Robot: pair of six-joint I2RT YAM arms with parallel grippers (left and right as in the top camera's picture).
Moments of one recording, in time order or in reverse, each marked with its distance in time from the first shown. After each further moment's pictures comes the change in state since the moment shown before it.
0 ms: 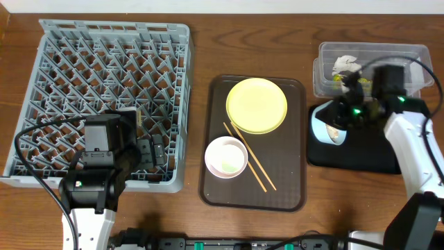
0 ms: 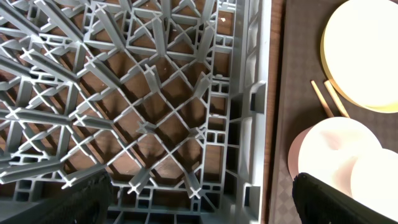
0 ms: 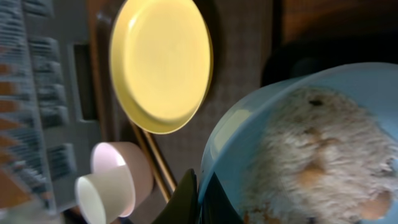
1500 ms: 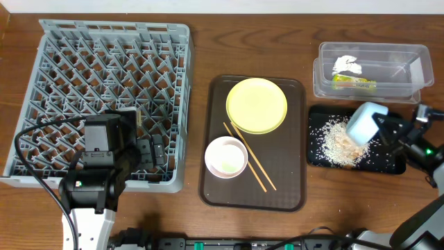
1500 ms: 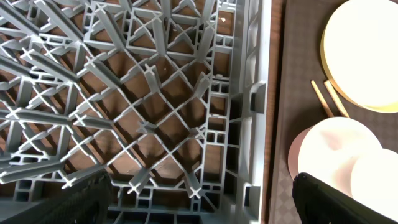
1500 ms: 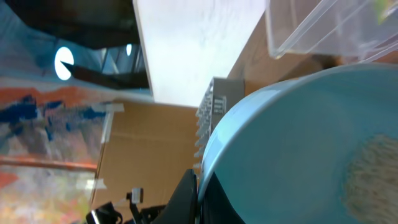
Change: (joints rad) left arm 0.000 0.000 0.000 0.000 0.000 0.000; right arm -0.639 0.000 -0.292 0.359 -0.875 0.081
